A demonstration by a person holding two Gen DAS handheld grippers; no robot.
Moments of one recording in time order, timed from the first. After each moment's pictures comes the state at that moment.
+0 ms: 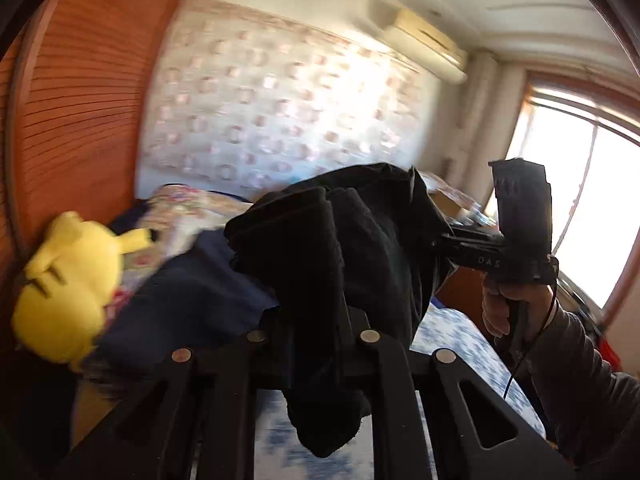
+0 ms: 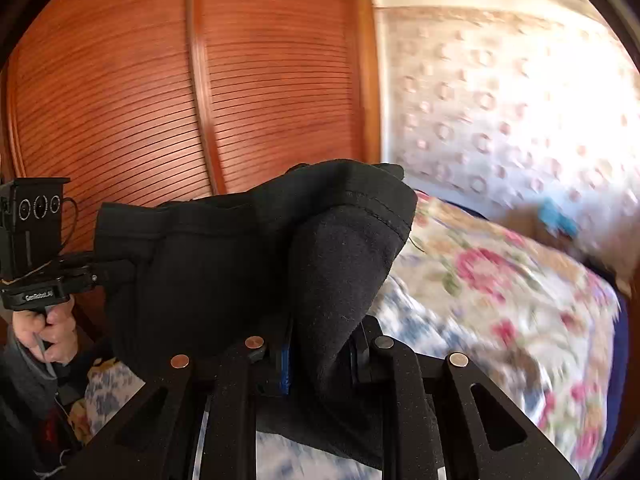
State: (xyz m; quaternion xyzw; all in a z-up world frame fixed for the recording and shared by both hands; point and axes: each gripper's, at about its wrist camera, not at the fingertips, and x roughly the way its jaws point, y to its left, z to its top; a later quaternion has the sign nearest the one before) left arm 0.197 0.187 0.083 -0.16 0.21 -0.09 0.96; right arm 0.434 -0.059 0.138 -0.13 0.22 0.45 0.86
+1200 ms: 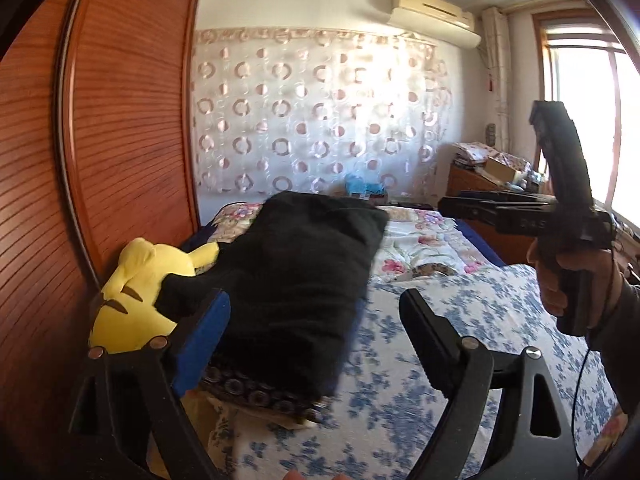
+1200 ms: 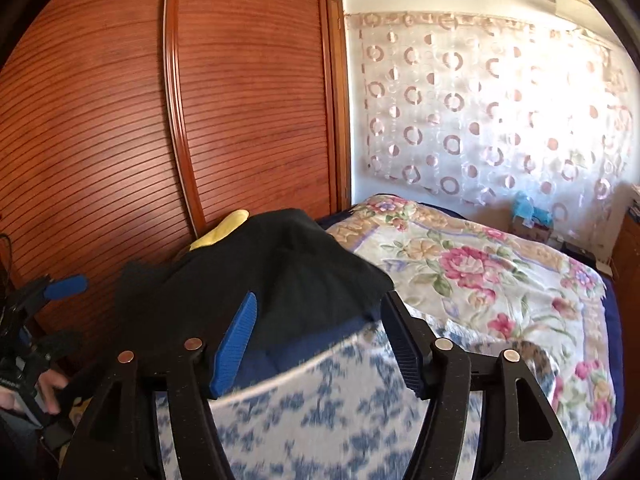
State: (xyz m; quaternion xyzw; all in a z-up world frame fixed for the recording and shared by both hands) left arm 0.157 0.174 0.045 -0.02 0.21 -0.01 0.98; right arm 0.364 -0.036 0.080 -0.09 0.19 0.35 0.91
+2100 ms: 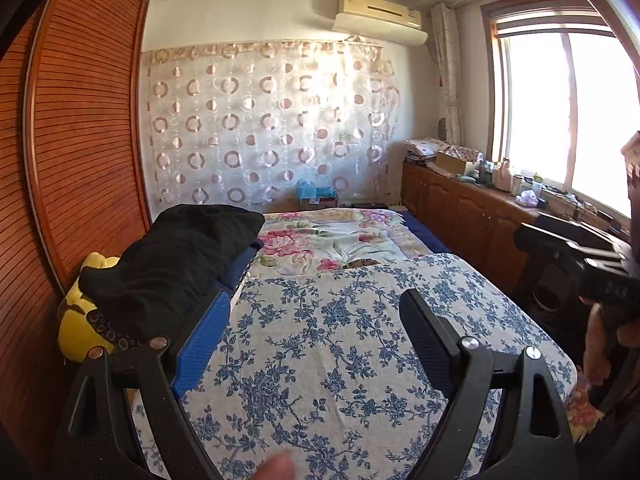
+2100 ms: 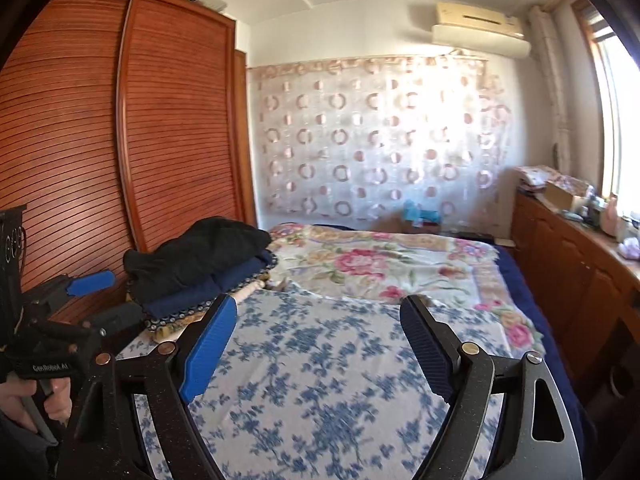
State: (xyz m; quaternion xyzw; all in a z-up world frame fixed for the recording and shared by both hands) left arm 0.094 0.033 0.072 0.00 0.20 -0.06 0.98; right arm 0.077 -0.139 0.069 -0.03 0.13 0.17 0.98
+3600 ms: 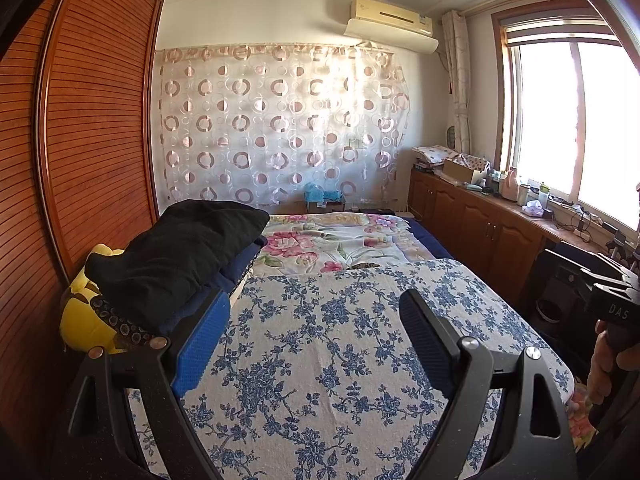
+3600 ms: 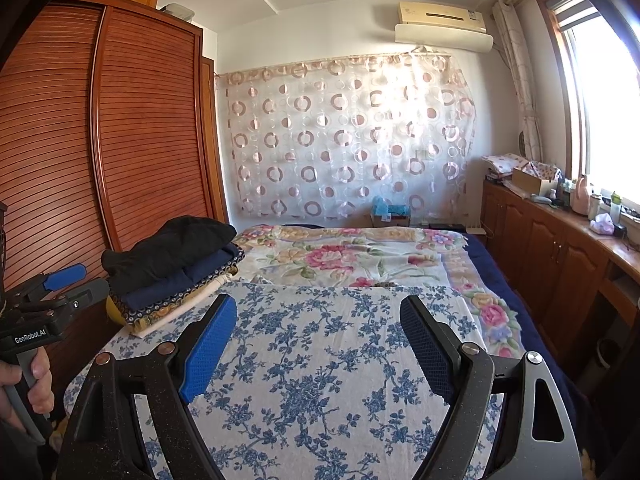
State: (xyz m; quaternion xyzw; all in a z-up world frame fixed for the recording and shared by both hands) left arm 0.083 0.029 0.070 -0.02 0.19 -0.05 0.98; right arm 0.063 -0.142 0.060 0.00 0.13 0.14 0.98
